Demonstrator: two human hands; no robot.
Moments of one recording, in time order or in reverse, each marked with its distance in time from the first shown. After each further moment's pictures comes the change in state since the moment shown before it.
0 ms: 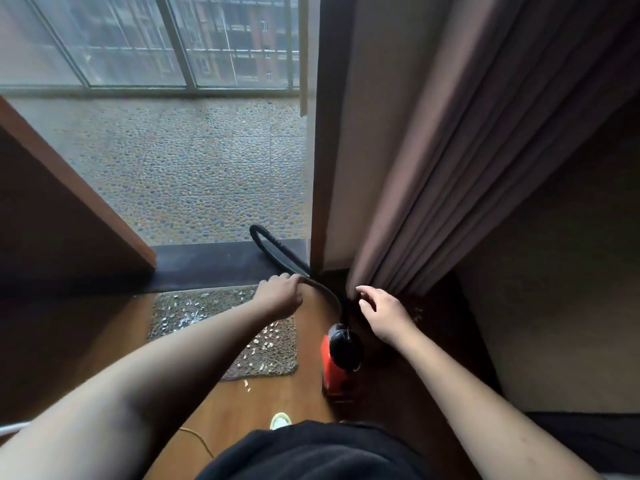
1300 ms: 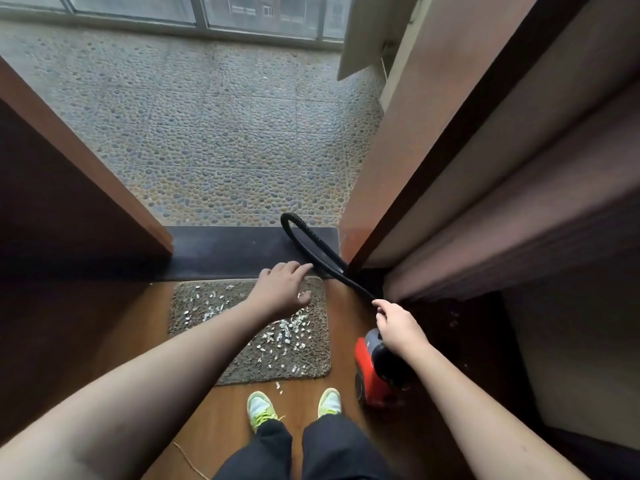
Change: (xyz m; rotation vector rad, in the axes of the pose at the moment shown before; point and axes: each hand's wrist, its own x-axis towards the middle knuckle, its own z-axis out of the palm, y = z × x) left_hand 0.093 -0.234 -0.049 -0.043 0.055 0.138; right_hand 0.159 -0.127 0.134 -0.217 -0.131 0.243
